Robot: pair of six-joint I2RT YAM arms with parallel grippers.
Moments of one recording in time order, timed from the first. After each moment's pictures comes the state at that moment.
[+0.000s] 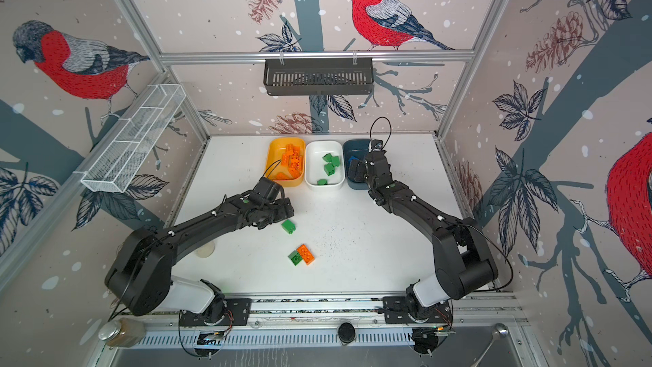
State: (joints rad) left arm -0.58 1.44 0.85 -0.50 0.00 -0.89; right arm 0.42 1.50 0.95 0.05 0.18 0.37
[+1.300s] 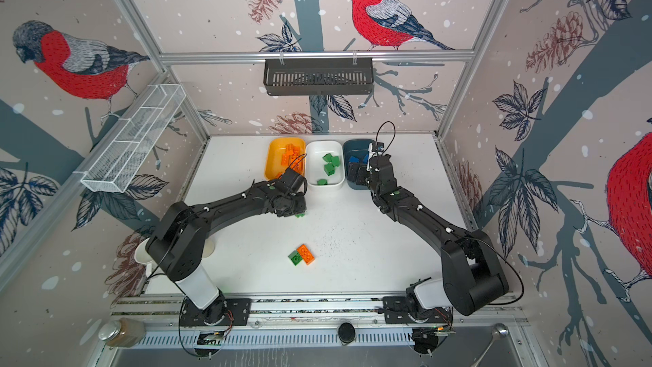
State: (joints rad) left arm -0.66 1.74 1.20 -0.55 -0.05 -0.79; right arm 0.44 1.40 0.86 0.12 0.10 0.36
